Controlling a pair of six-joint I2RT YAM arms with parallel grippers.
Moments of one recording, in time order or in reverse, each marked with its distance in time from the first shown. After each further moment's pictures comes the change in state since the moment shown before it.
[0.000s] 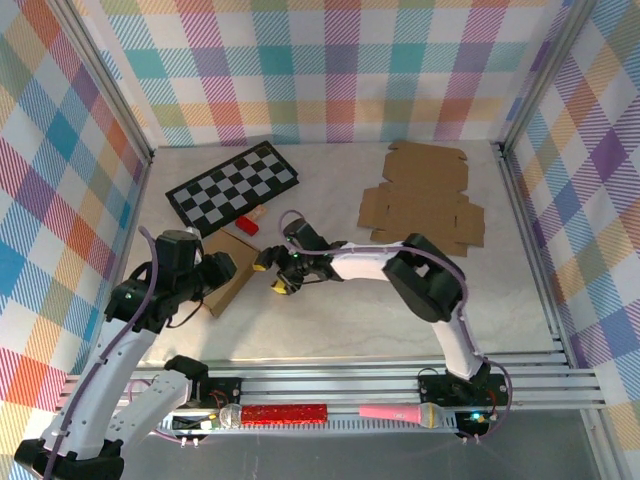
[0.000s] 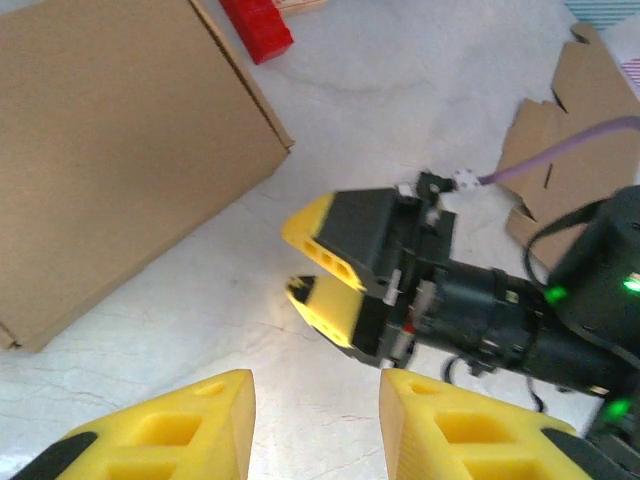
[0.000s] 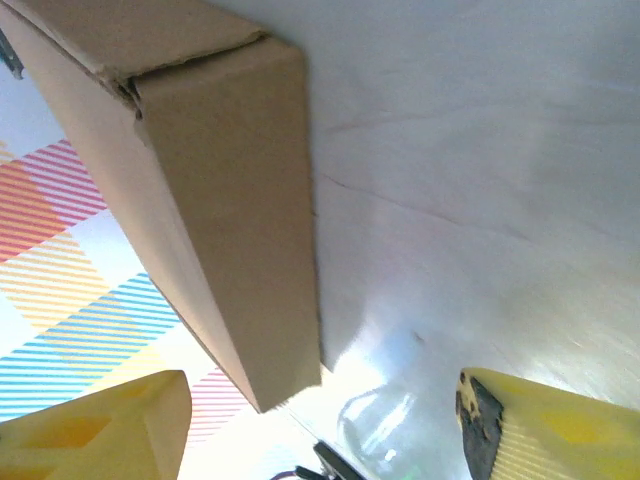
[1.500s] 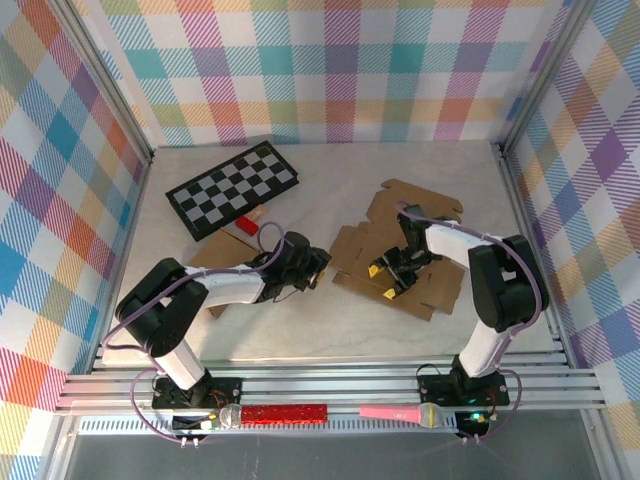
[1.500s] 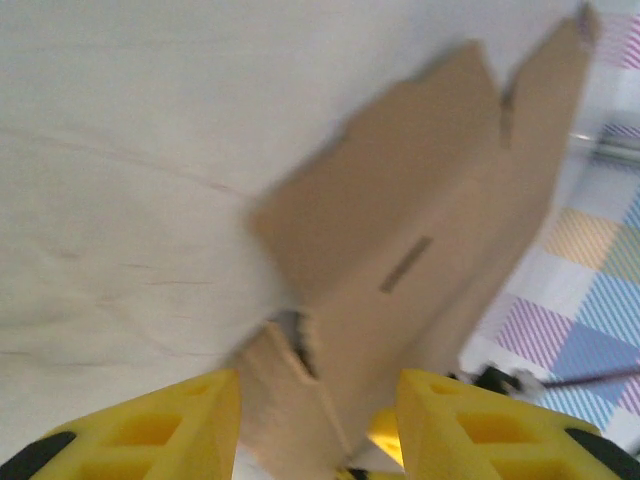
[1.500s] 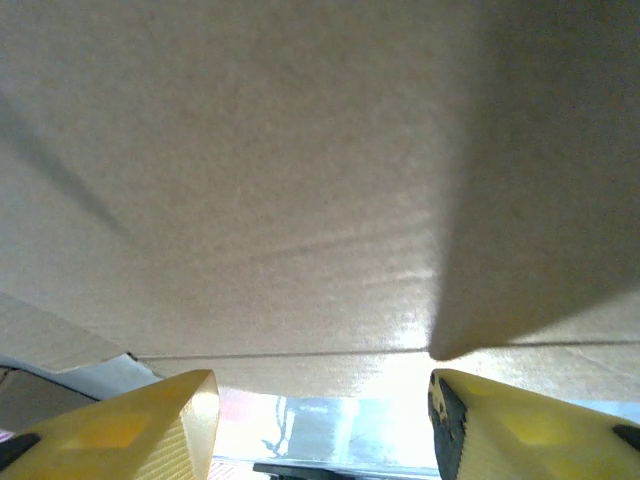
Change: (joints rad) left arm -0.395 0.892 -0.195 1.166 0.052 -0.779; right arm -0.573 -0.325 -0.308 -0.747 -0.080 -0.262
